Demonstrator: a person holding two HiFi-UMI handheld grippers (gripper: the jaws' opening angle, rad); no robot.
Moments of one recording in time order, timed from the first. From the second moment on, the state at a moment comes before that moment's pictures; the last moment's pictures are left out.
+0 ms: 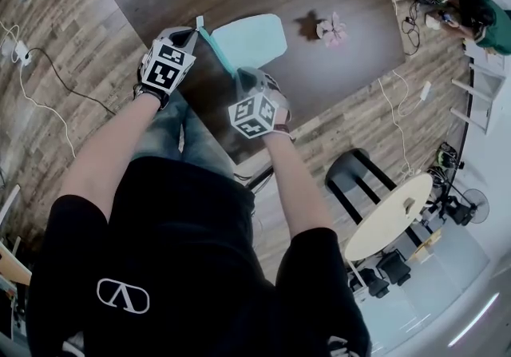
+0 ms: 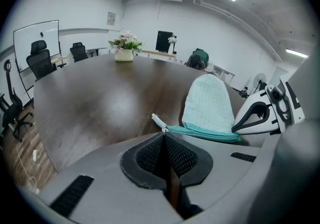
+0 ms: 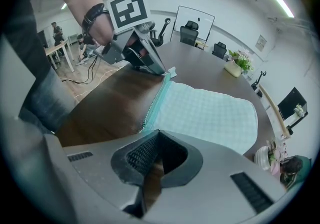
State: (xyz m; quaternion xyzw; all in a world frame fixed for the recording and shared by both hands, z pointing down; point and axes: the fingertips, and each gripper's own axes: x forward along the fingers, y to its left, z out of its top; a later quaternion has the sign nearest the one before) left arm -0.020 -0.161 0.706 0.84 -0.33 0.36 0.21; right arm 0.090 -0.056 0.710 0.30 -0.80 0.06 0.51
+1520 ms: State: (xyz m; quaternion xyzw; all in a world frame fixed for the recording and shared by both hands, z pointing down) left arm -0.003 -0.107 0.302 0.97 -0.23 0.00 0.08; right arm 0.117 -0.073 0.303 0.60 -0.79 0.03 0.09
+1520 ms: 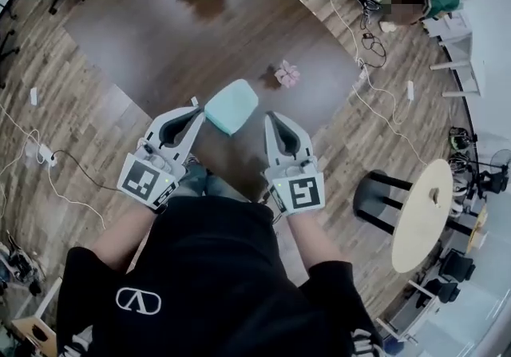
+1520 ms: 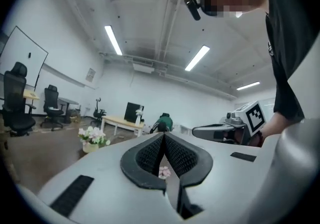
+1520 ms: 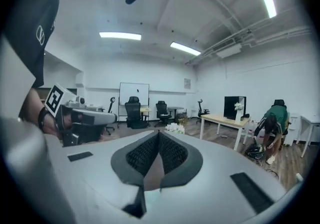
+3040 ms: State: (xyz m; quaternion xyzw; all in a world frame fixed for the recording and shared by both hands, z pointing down) left arm -0.001 -0.060 0.190 0.97 -0.24 -0.06 -0.02; right arm 0.119 -0.007 0.204 0.65 -0.76 -0.05 -0.01
